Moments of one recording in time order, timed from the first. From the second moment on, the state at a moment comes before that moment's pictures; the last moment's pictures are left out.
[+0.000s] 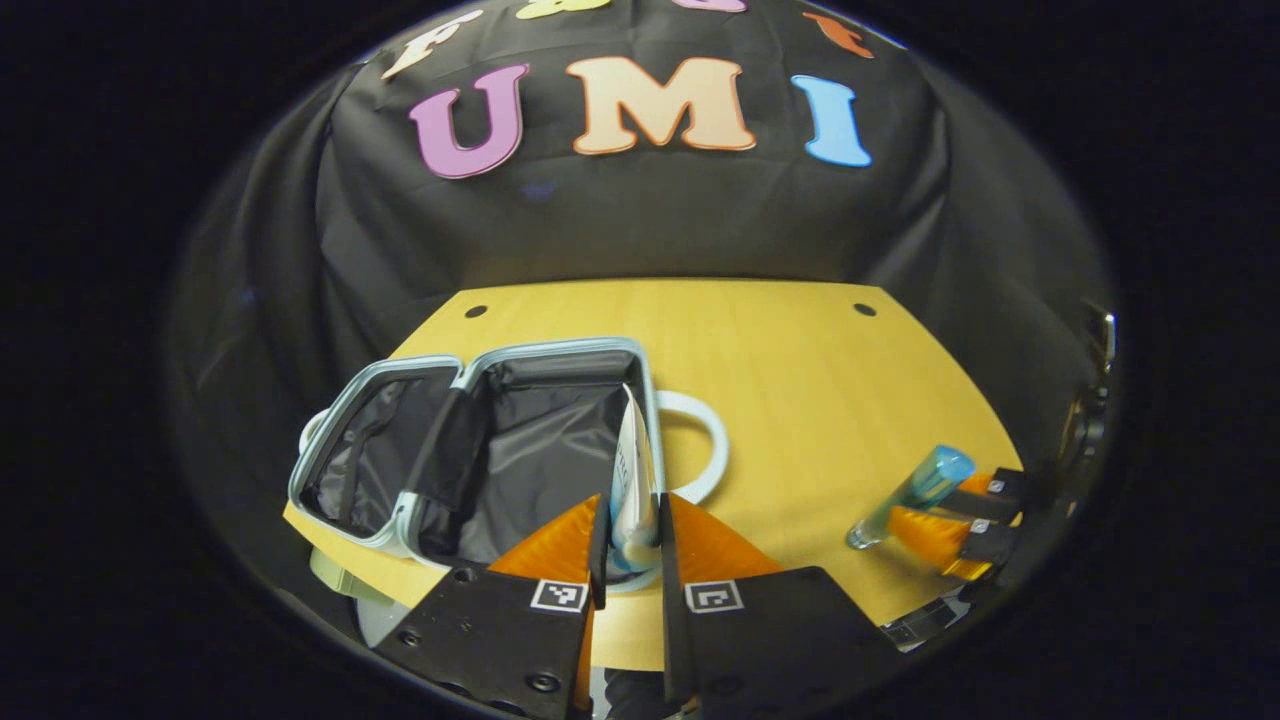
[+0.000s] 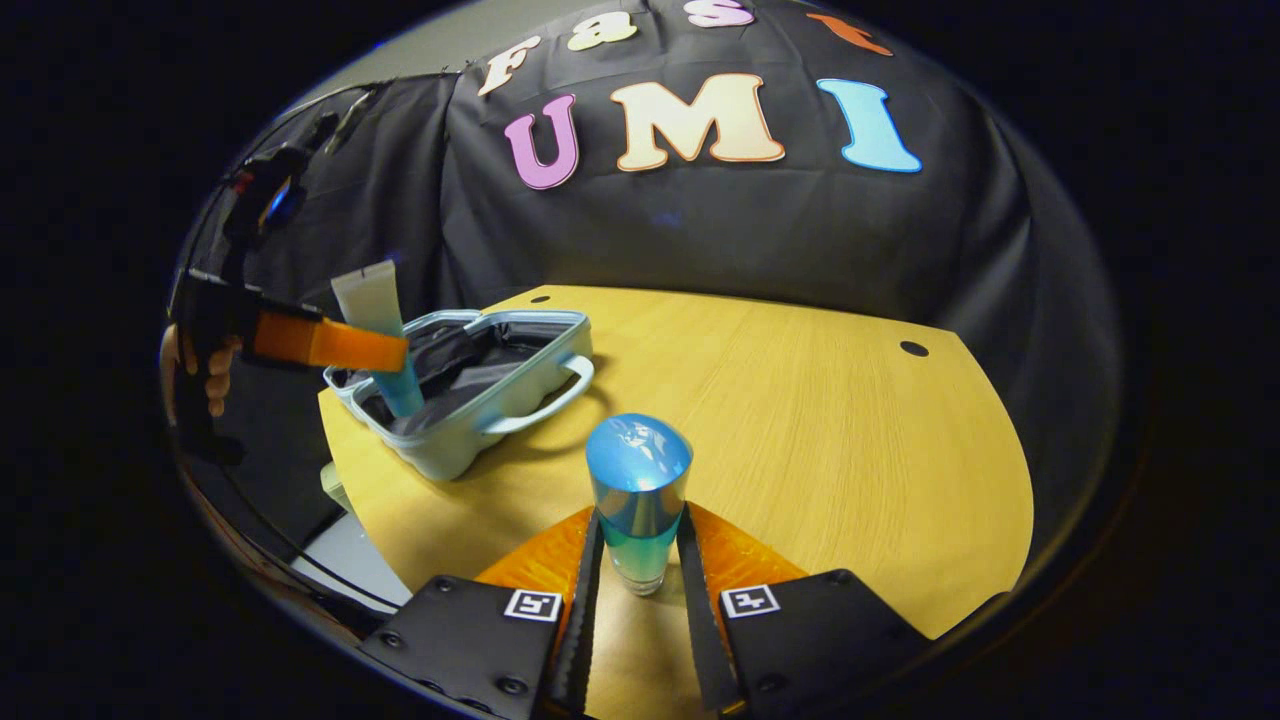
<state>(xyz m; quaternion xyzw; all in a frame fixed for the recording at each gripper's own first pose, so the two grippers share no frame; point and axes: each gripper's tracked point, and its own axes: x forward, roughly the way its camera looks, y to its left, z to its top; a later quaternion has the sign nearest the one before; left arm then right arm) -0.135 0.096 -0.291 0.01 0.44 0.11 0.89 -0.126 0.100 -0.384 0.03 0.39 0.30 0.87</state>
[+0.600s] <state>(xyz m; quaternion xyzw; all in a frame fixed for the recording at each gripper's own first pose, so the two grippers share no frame) -0.140 0.183 -0.371 -0.04 0.58 0.08 0.81 -0.131 0.217 -0.306 0.11 0.45 0.31 0.83</state>
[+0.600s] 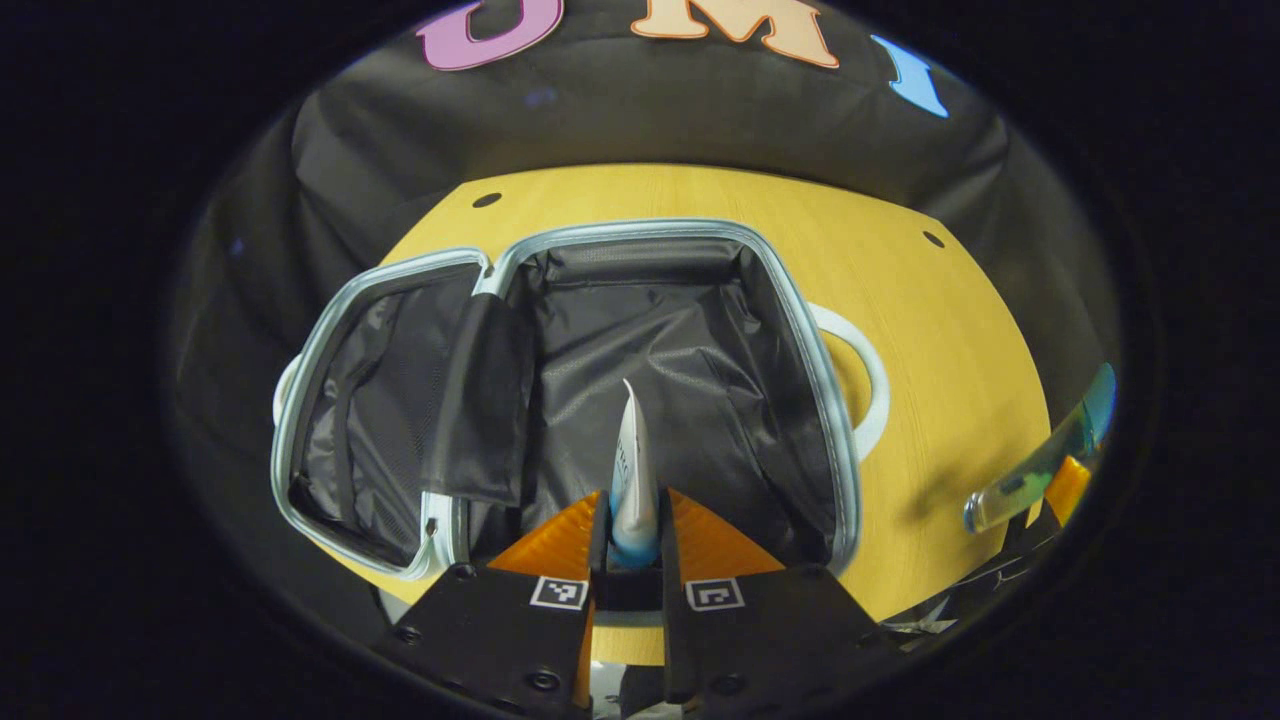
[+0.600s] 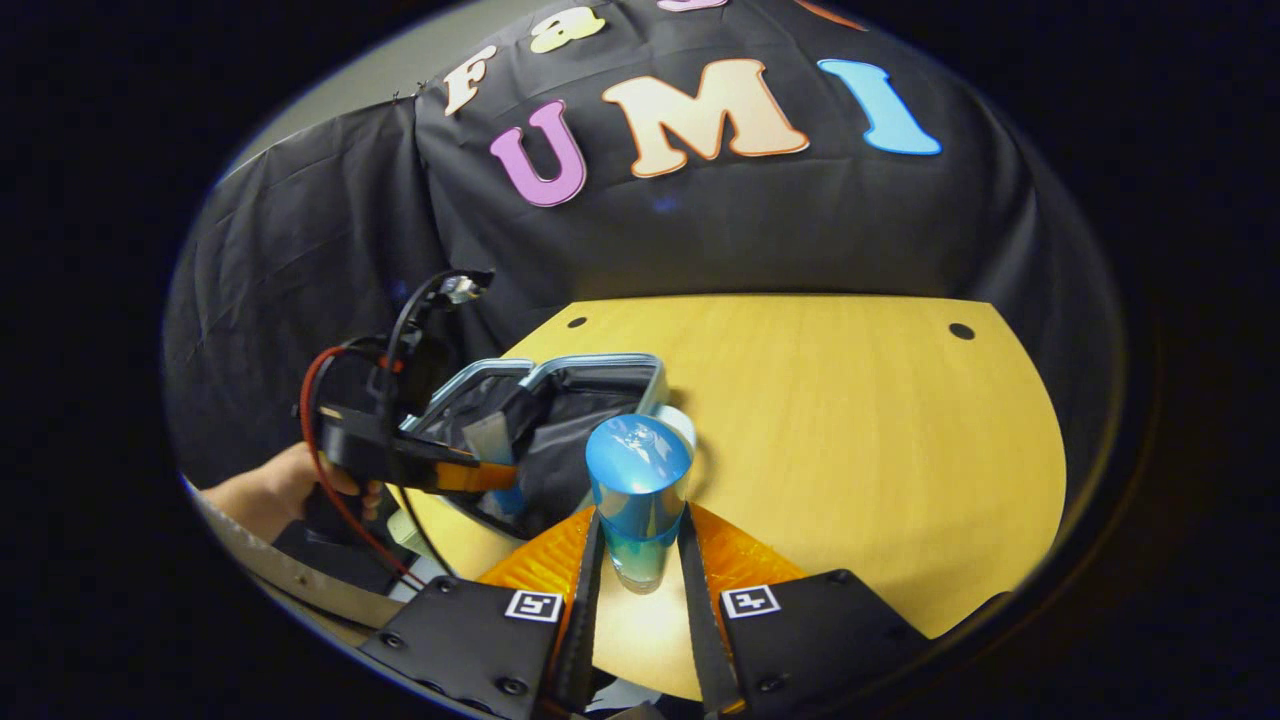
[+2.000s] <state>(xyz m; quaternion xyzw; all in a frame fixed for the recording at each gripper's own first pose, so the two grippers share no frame) -0.123 0.507 -0.295 -0.10 0.40 0.21 0.89 -0.088 0.419 -0.384 0.13 0.54 0.25 0.79</state>
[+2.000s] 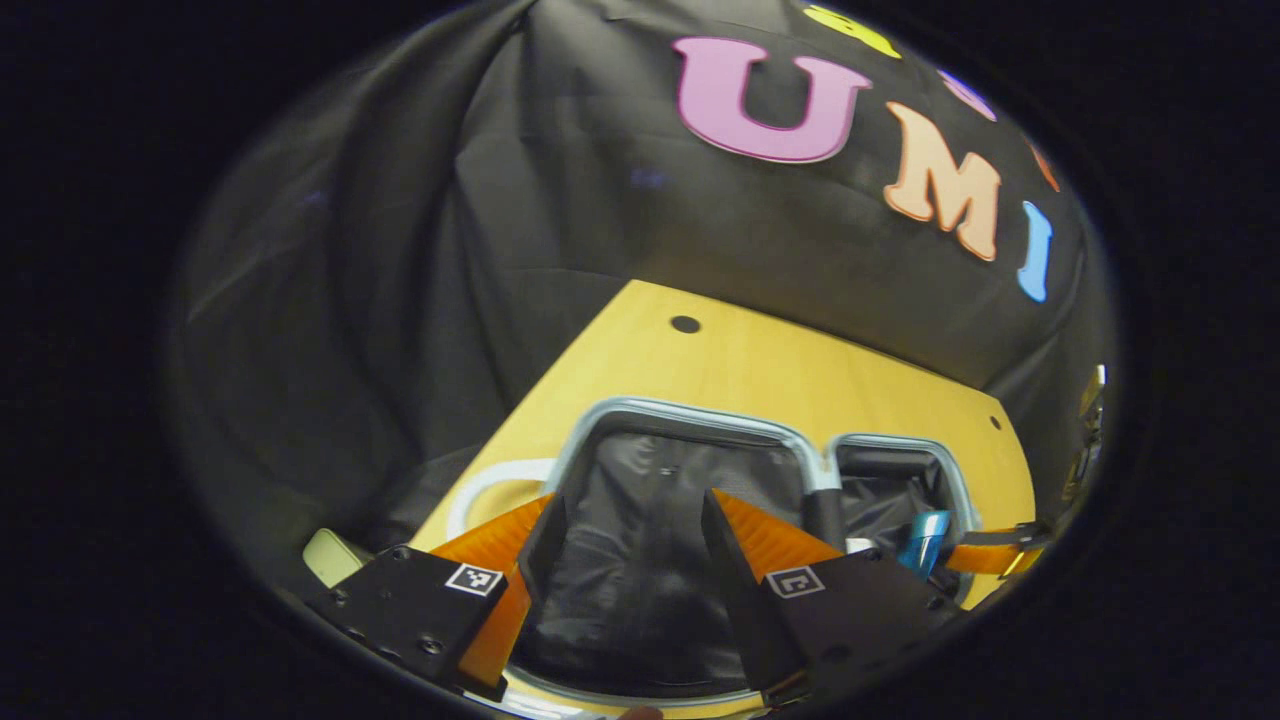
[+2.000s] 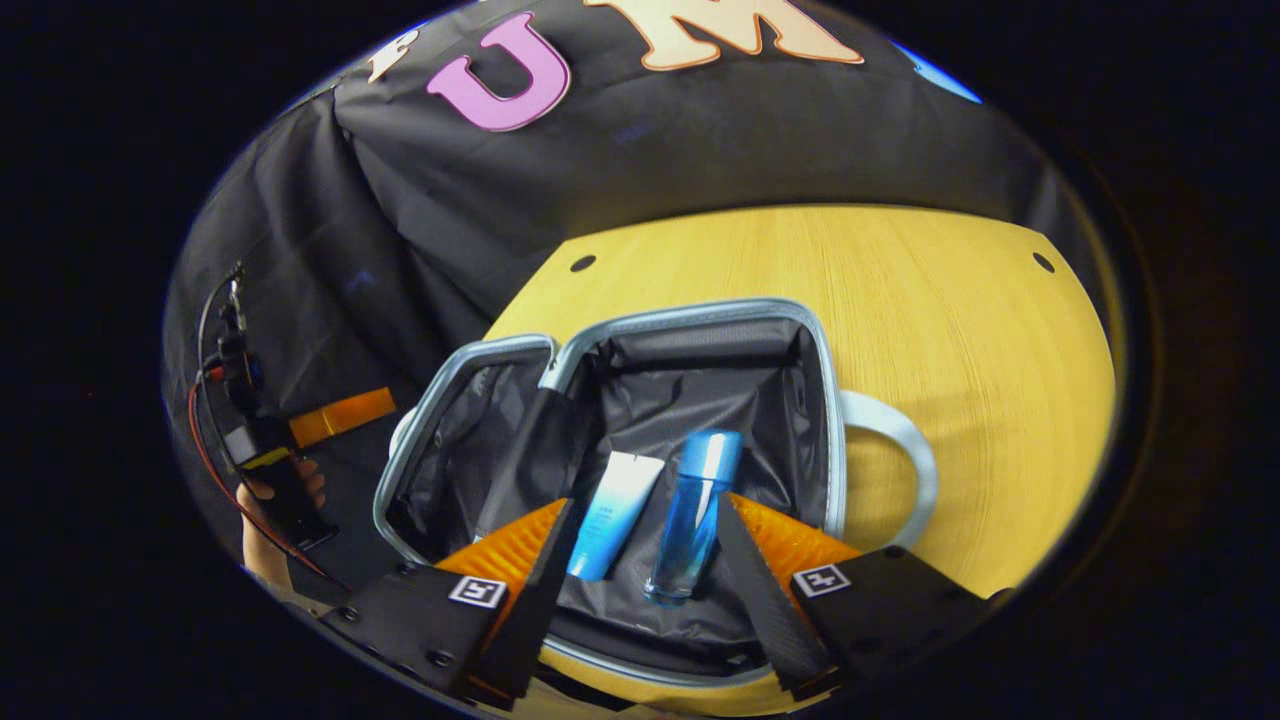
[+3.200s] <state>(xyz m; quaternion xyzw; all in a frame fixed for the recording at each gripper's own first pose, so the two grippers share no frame) -0.163 0.591 -0.348 -0.06 0.50 0.23 0.83 -0.055 0.402 -0.318 0.13 0.43 0.25 0.86</state>
